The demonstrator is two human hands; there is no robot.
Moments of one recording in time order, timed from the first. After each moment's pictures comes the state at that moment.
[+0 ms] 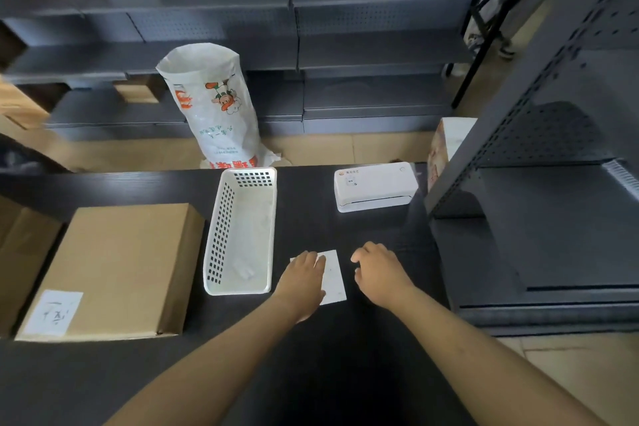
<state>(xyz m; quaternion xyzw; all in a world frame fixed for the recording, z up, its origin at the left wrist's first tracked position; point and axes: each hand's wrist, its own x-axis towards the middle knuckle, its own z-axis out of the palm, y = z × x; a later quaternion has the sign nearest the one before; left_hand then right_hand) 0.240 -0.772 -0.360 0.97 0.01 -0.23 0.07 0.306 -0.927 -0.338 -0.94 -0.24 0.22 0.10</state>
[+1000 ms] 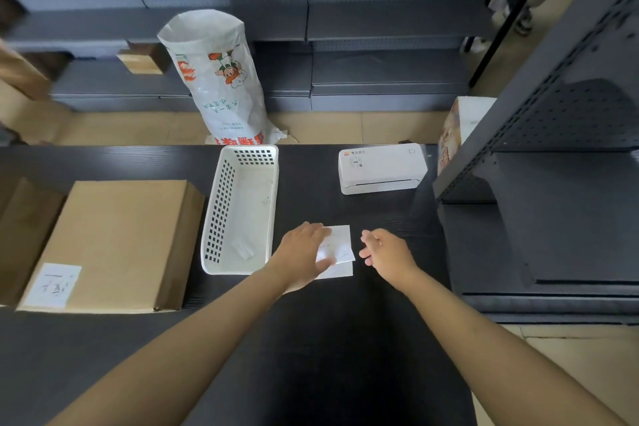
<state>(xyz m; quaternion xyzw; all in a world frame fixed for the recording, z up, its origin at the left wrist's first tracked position) 0.255 -0.761 -0.348 0.96 0.02 -0.20 0.19 0.321 -0.939 -0.364 -0.86 0.03 0.34 0.37</state>
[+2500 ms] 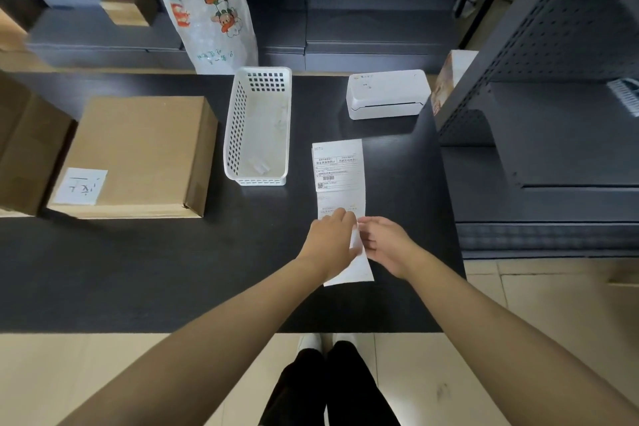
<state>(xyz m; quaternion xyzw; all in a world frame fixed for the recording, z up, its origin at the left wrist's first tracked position) 0.116 -0.824 -0.365 0.97 -0.01 -0.14 0.21 0.163 -0.947 -0.358 -0.65 0.23 0.41 0.59</state>
